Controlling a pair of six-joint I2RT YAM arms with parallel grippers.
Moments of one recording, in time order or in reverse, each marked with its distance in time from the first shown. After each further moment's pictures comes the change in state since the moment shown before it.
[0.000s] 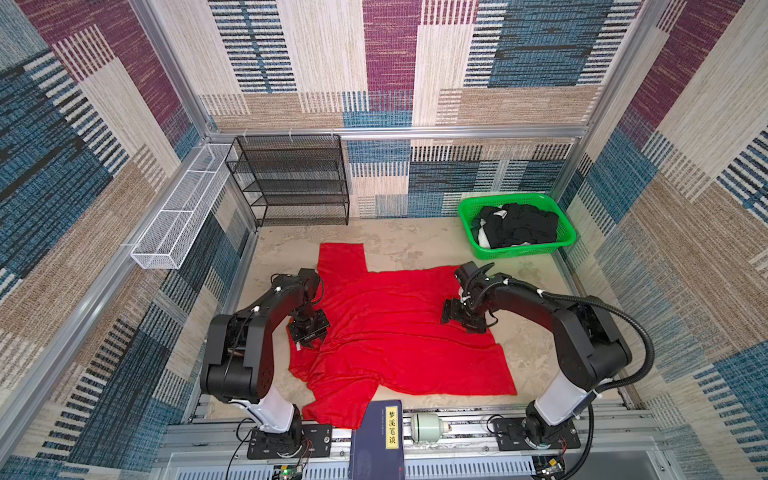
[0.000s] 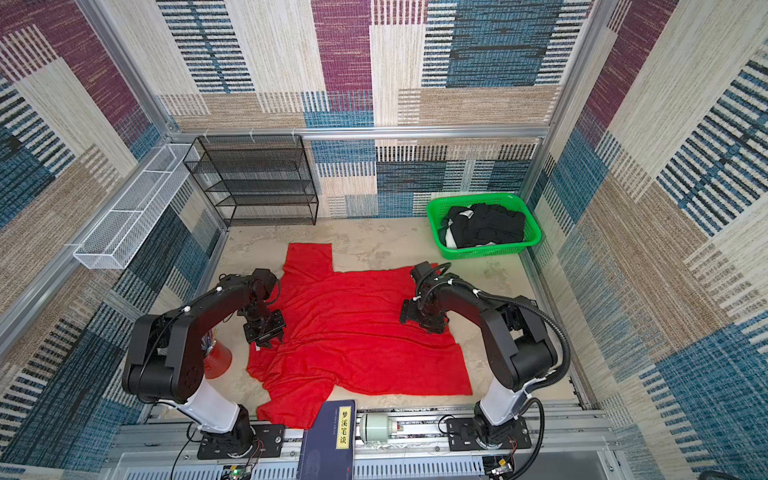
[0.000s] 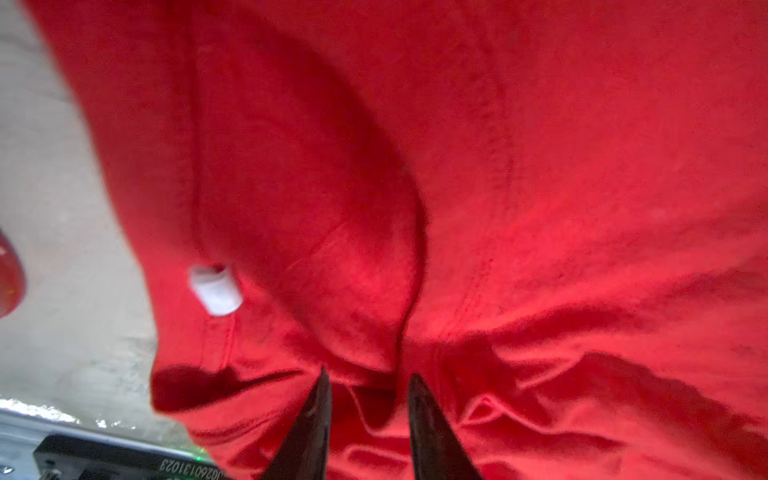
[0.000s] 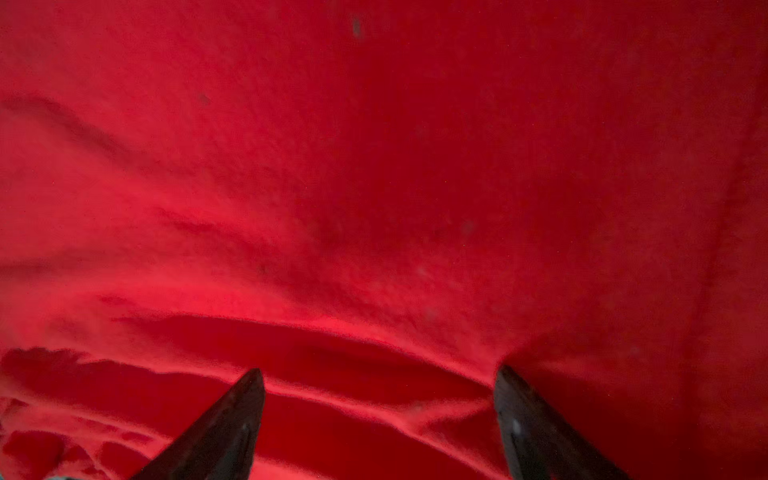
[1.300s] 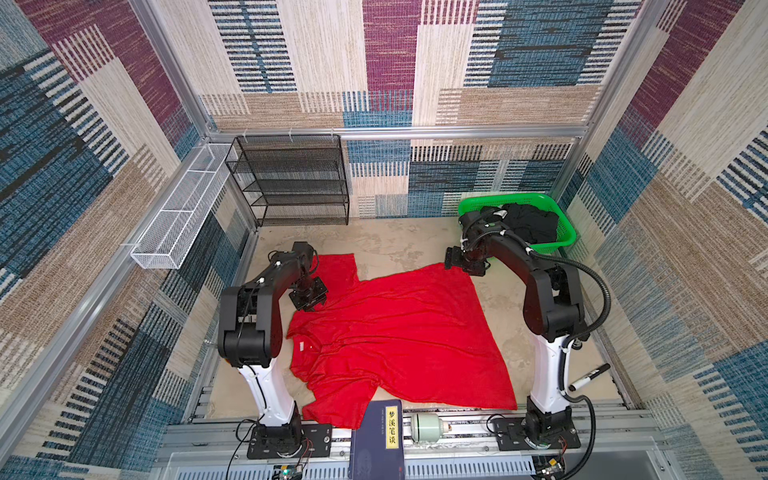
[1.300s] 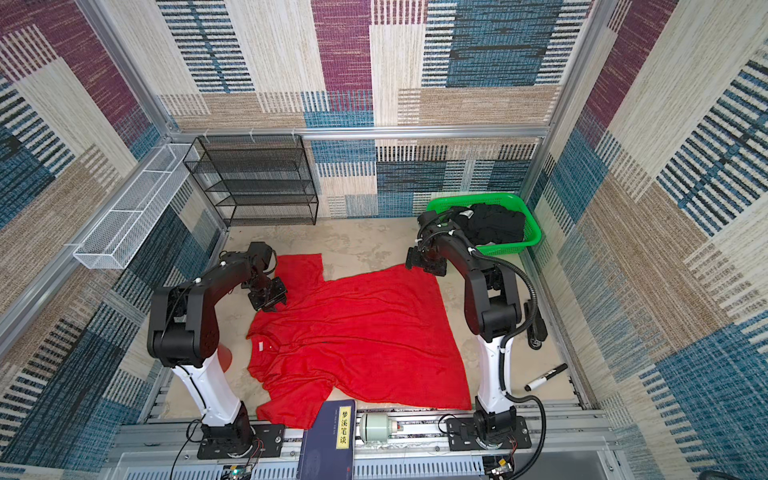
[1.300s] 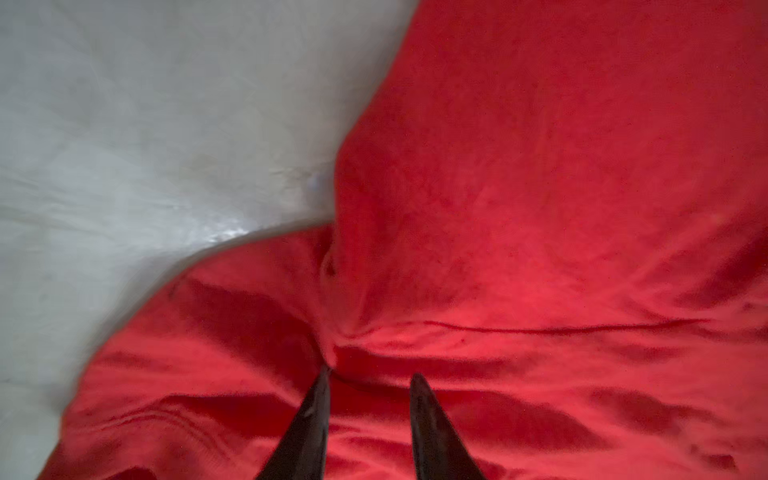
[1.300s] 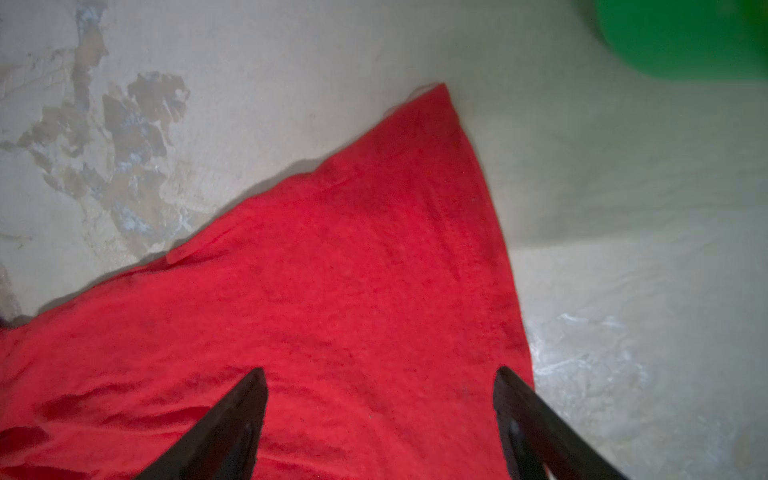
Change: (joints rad) left arm 0.073 0.266 0.326 0.146 0.030 0.012; right arm -0.165 0.423 0.697 -0.116 0.097 -0.231
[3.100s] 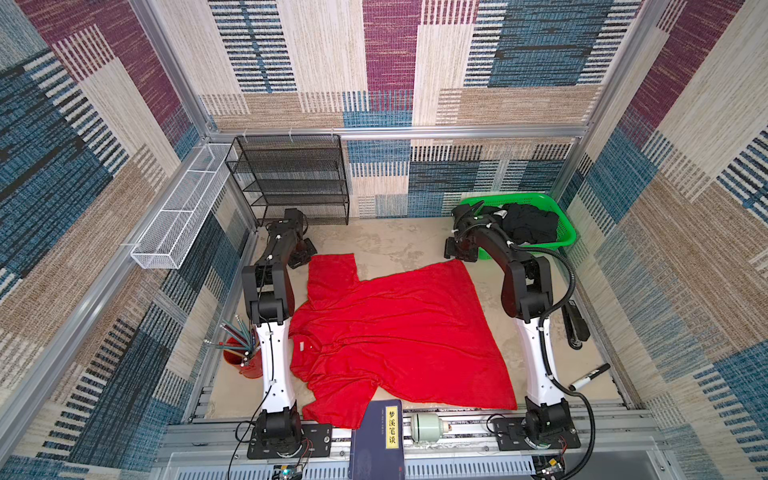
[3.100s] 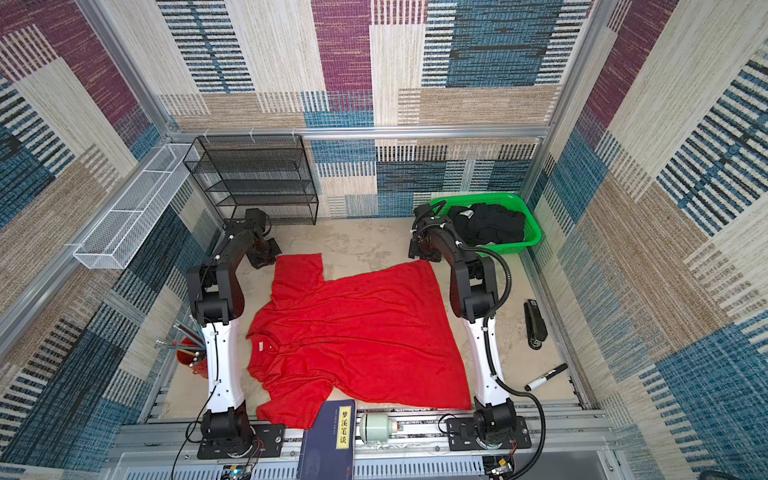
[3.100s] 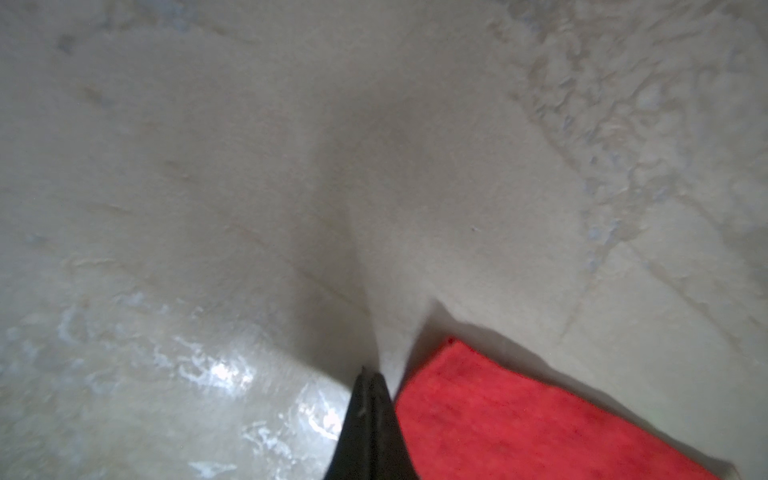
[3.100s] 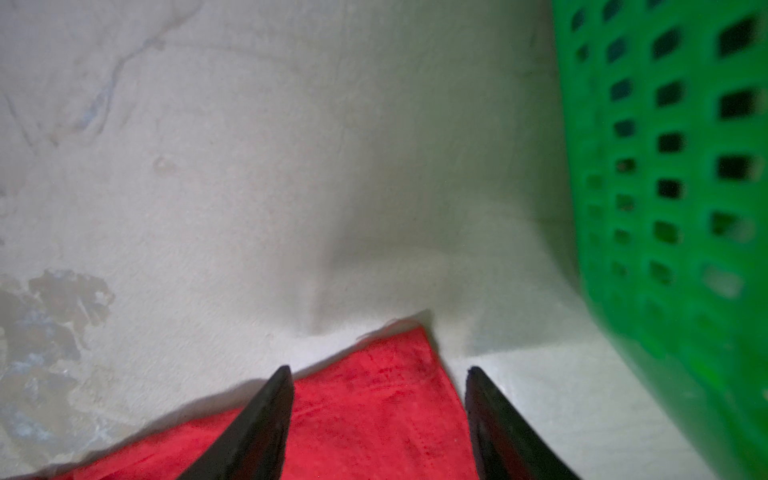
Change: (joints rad) left arm 0.100 0.587 0.788 -0.032 -0.106 0.111; right arm -0.025 0.359 0.439 -0.048 0.138 -0.064
